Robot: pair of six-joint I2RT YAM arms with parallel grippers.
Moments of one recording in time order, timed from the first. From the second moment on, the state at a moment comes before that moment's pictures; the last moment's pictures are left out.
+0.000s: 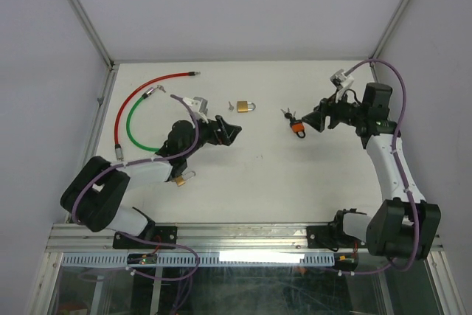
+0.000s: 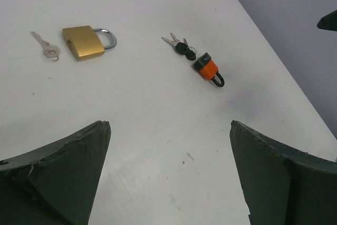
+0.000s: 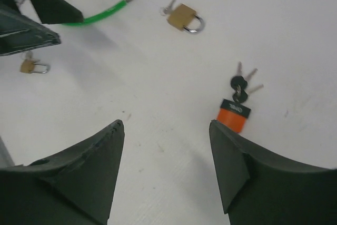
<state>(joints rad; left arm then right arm) -0.62 1.49 0.58 0.80 0.11 -0.51 -0.12 1.22 0.93 -0.32 -0.88 -0.25</state>
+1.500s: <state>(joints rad) -0.38 1.83 1.07 -0.10 -0.10 -0.15 0.05 1.19 0.84 -0.31 -1.11 -0.31</state>
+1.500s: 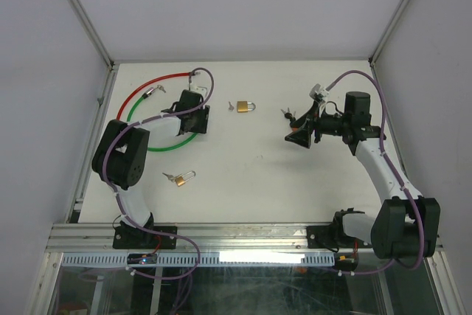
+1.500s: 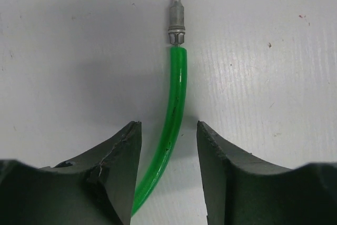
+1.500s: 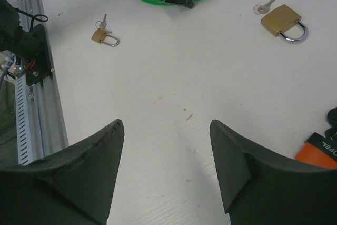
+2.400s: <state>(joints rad) -0.46 1.72 1.08 -0.15 -0.03 -0.07 0.05 1.19 0.84 -0.32 -1.11 -0.31</state>
